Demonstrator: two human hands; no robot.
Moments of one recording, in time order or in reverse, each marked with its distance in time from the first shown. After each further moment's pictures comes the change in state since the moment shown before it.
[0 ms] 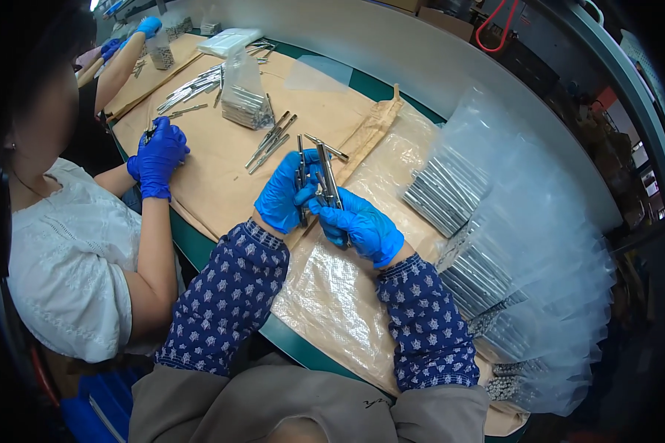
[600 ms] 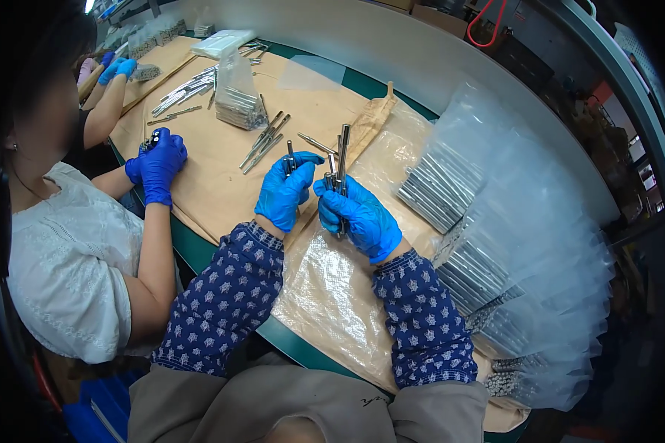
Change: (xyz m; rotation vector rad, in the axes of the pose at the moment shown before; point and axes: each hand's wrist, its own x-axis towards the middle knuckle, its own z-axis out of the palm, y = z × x) left_hand 0.001 -0.010 0.000 0.388 0.082 0.273; right_hand -0.001 0.002 -0.007 -0.052 0.149 -0.192
